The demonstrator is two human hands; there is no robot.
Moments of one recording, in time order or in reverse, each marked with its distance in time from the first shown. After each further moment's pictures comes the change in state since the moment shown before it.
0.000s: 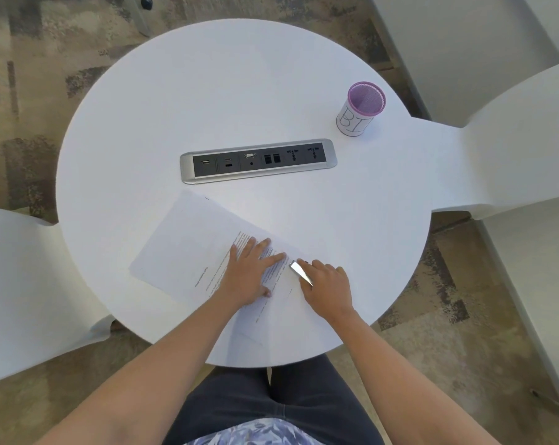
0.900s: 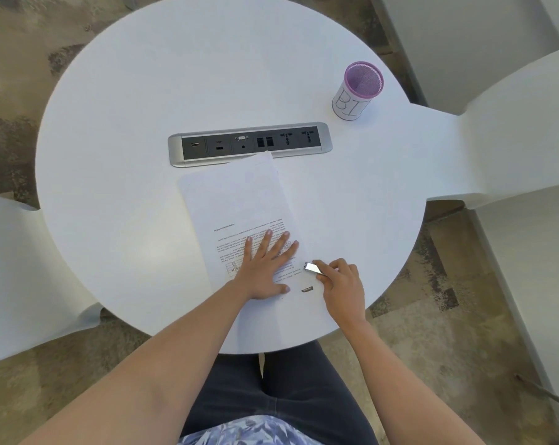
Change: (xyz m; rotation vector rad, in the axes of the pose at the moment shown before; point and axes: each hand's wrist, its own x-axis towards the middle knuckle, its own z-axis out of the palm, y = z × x) left_hand 0.014 0.030 0.033 0.034 -0.096 0.140; right_hand -0.040 0.033 0.009 0.201 0.153 0.202
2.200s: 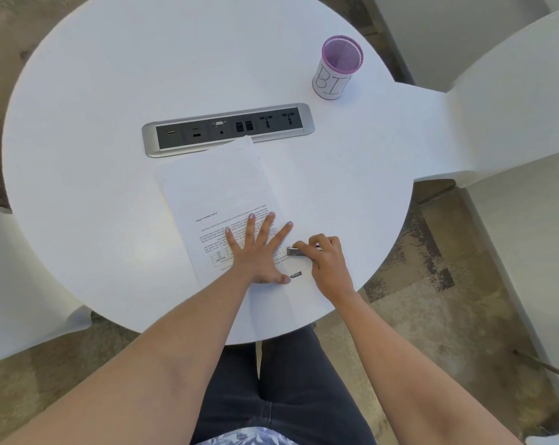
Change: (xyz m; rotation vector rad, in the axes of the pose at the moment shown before) left_hand 0.017 0.025 -0.003 -0.024 -0.109 -0.211; right_hand 0.015 0.005 -0.001 0.080 0.025 -0.200
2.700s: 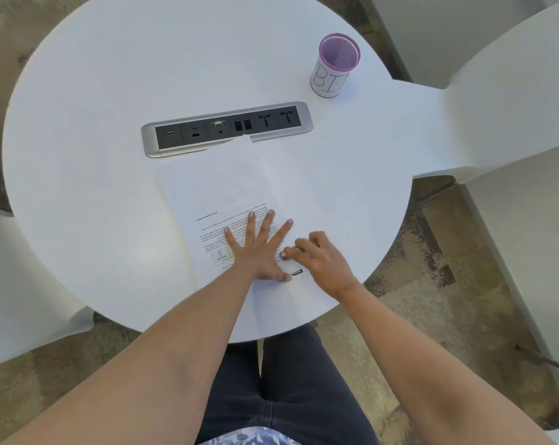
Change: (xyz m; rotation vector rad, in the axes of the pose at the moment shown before) left_hand 0.002 0.001 -0.002 -0.008 -0.048 -0.009; right_hand 0.007 0.004 -0.004 -0.259 0.085 -0.576
